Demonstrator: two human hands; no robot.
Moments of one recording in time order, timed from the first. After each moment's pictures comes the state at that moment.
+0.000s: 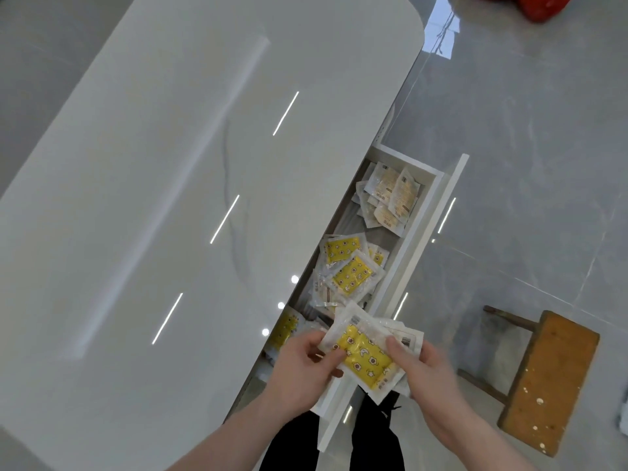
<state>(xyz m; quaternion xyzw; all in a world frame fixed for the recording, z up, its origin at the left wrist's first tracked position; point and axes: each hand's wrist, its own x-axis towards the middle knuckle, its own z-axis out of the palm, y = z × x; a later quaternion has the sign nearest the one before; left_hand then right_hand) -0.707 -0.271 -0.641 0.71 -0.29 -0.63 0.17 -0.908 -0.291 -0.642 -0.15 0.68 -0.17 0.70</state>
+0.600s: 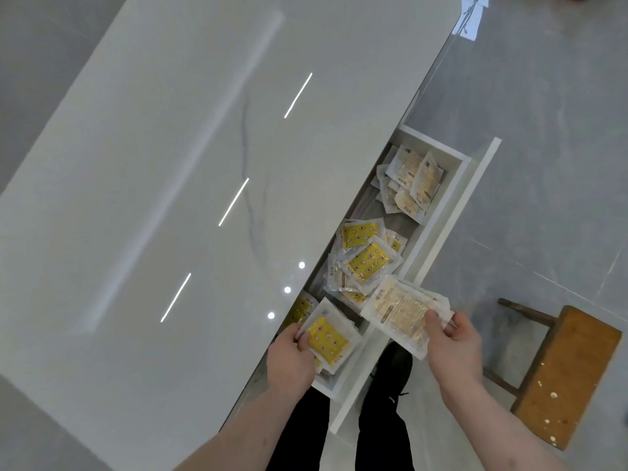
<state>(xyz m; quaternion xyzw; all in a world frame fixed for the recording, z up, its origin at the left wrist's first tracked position) -0.680 -0.225 -0.707 0.85 -0.24 -0.46 0.09 -0.901 -0.299 -0.674 -0.21 0.80 -0.22 0.51</state>
